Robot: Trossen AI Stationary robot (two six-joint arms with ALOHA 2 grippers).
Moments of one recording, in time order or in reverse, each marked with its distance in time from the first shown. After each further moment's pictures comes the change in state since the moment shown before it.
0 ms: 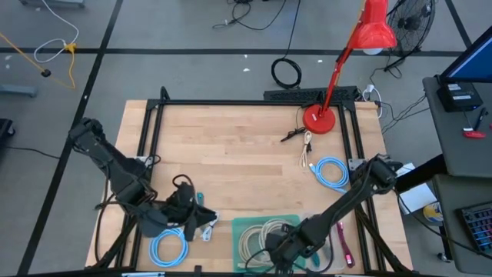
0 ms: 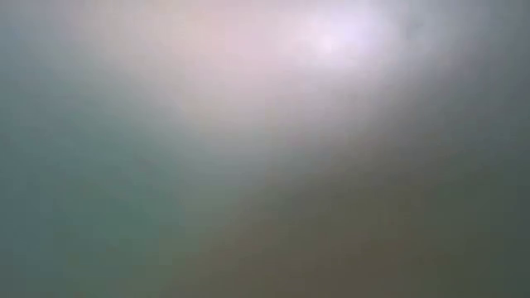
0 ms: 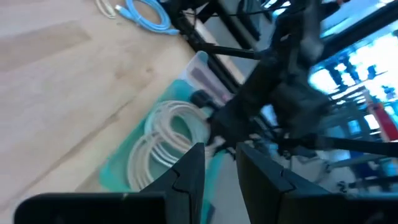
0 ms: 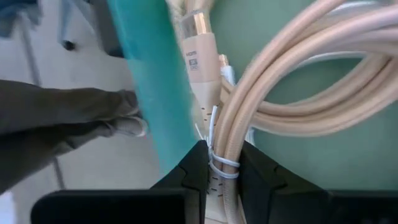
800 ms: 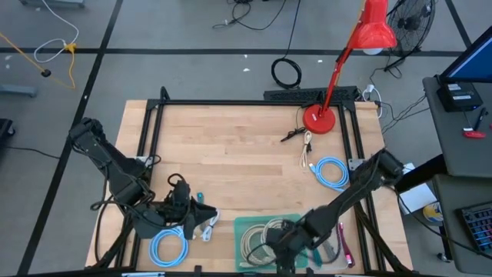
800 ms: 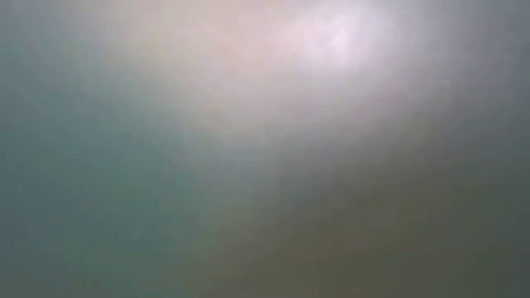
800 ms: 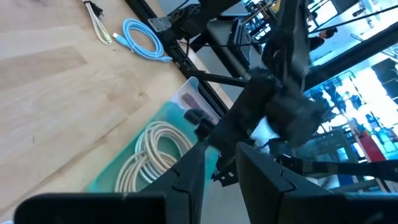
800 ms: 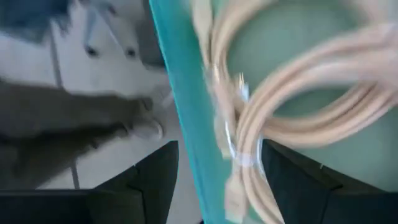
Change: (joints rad) left arm -0.030 0.000 0.000 0.064 -0.125 0.002; right arm -0.031 -0.096 -0.014 0.004 -0.007 -0.032
